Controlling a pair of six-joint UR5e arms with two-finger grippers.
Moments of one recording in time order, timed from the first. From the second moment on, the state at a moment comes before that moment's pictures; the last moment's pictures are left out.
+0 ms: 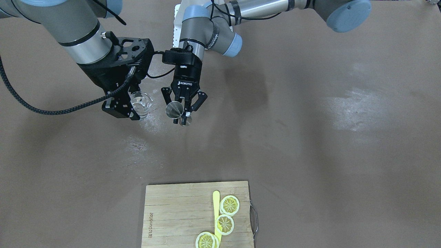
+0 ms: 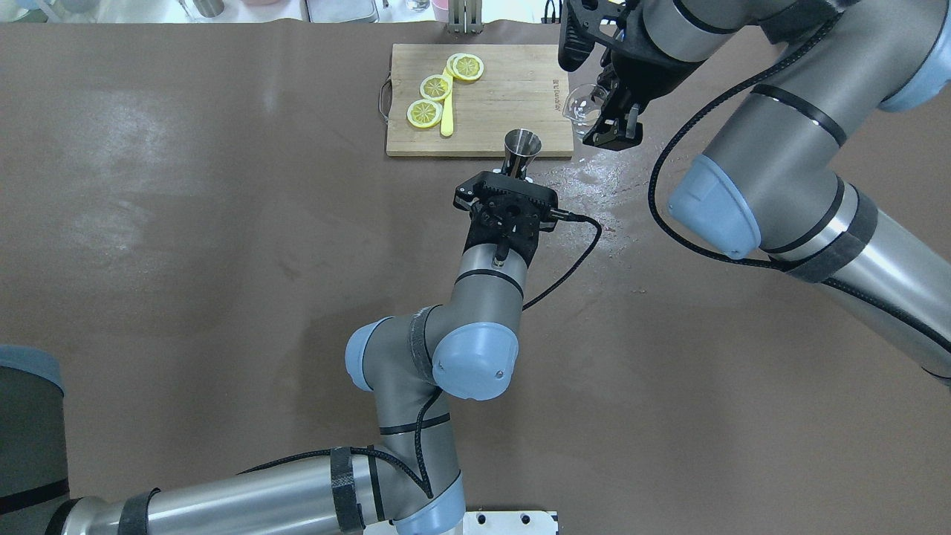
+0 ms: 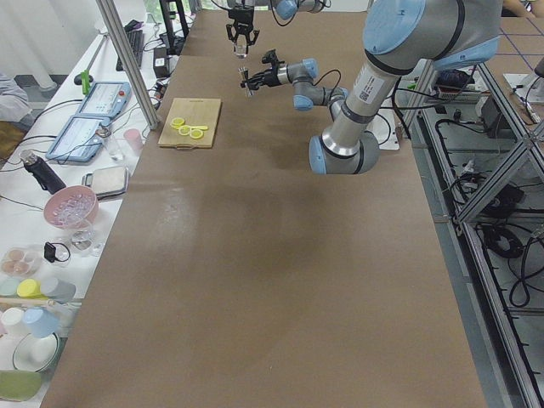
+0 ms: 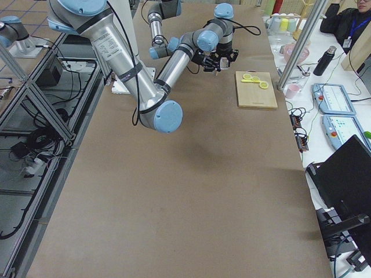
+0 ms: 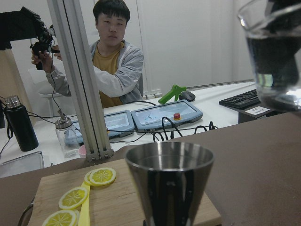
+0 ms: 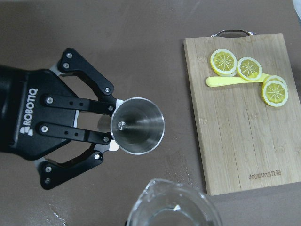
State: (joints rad) left arm -0.29 -2.48 -1.31 -2.31 -0.68 -0.81; right arm 0.89 -0.86 1.83 -1.70 2.12 -0.47
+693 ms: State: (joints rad) left arm -0.29 -2.47 -1.31 -2.31 -0.68 -0.81; right arm 0.87 -0.76 1.78 -1.84 2.07 -0.57
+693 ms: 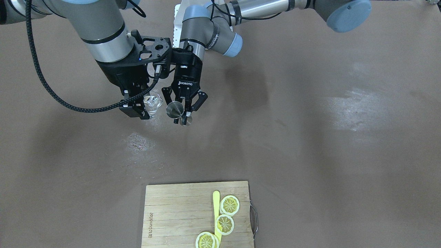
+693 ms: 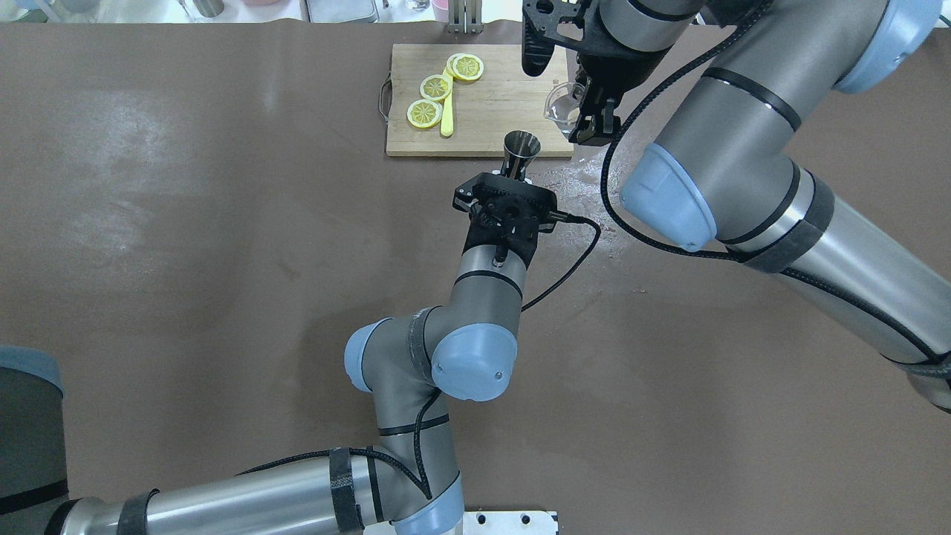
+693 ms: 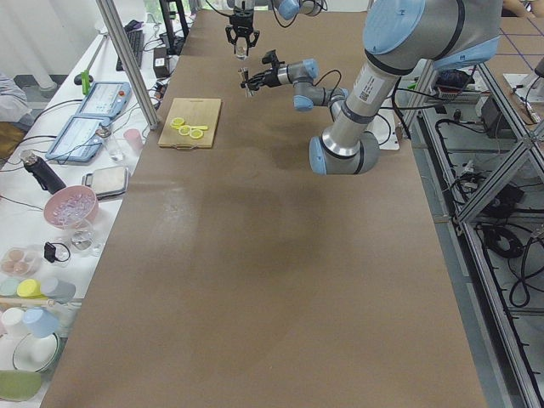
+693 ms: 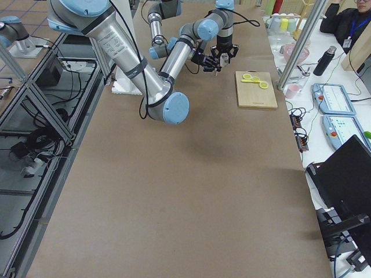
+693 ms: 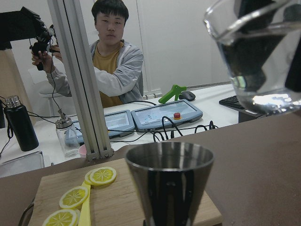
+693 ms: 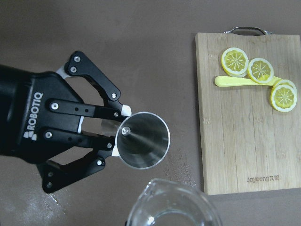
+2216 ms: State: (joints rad) left arm -0.29 -2.47 -1.31 -2.31 -0.68 -0.81; right arm 0.83 -0.68 1.69 -1.87 2.00 -0.59
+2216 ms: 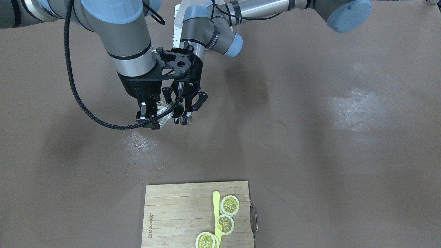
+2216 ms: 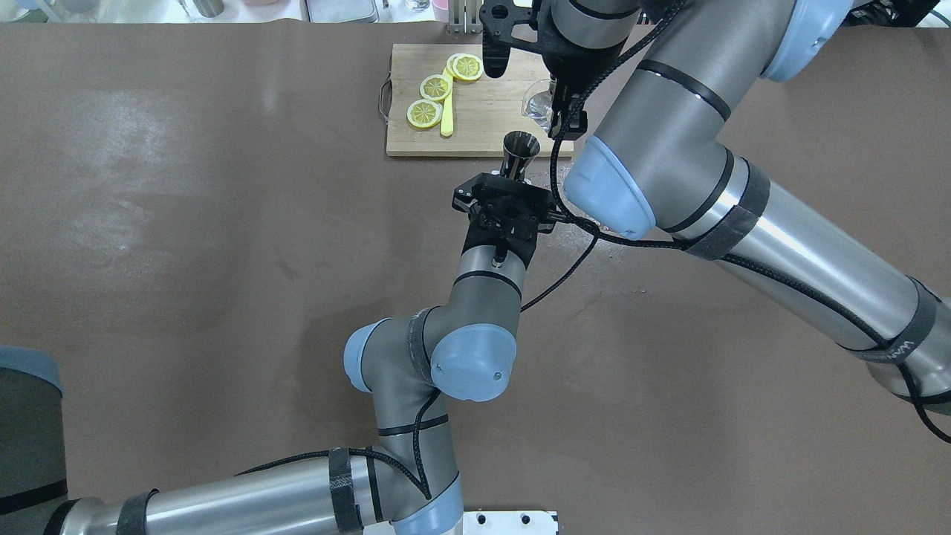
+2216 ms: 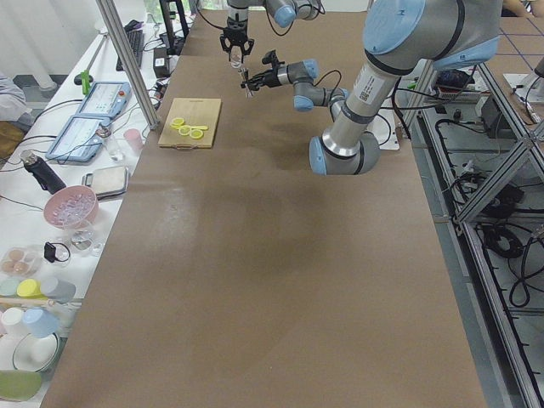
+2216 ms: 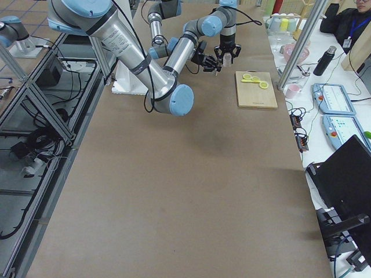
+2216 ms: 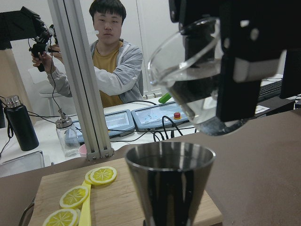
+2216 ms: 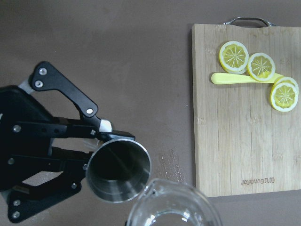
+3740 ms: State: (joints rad) left arm -0.29 -2.47 -1.31 -2.31 -0.68 -0.81; right arm 0.80 -0.63 1.65 -1.97 1.91 -0.72
